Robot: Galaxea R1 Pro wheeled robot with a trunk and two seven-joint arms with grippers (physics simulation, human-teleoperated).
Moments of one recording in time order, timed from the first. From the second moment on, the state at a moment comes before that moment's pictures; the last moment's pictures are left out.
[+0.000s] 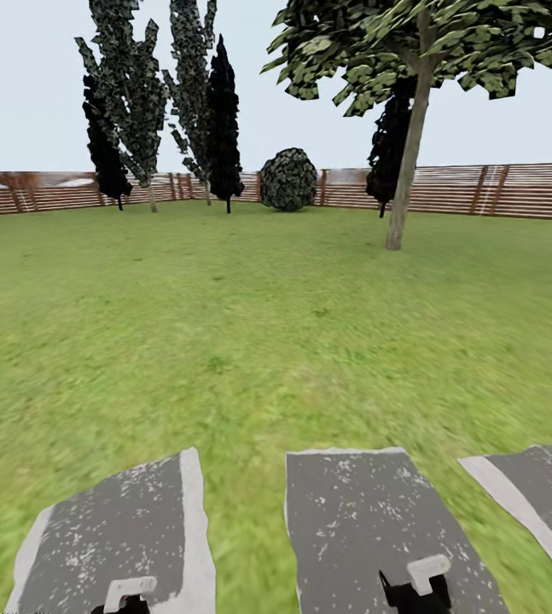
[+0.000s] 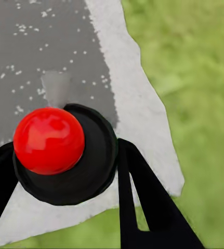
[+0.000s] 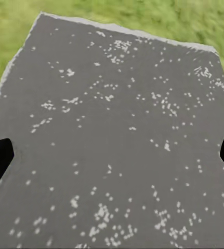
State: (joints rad) left arm -0.35 0.11 0.06 -0.20 0.08 -0.26 -0.14; right arm -0.40 -0.08 -0.38 -0.15 0.54 -0.51 0.06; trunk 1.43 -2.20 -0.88
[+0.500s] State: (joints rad) left arm -0.35 0.11 0.06 -0.20 0.08 -0.26 -0.14; right arm -0.40 -0.08 -0.38 -0.15 0.54 -0.51 0.06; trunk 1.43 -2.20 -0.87
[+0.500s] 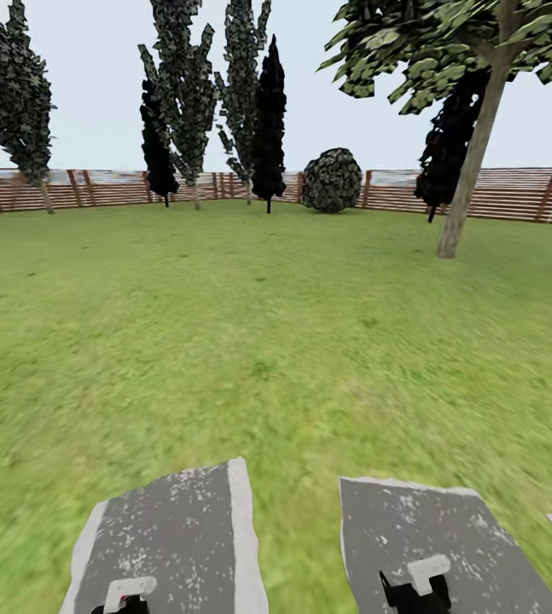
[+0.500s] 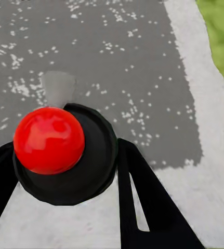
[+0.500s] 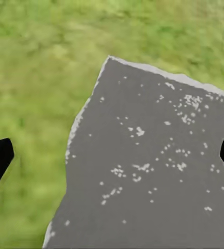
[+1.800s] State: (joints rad) left arm -0.35 0.11 0.06 -0.20 0.08 -0.26 -0.14; right arm -0.40 -0.08 -0.38 -0.15 0.54 -0.51 0.06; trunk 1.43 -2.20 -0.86
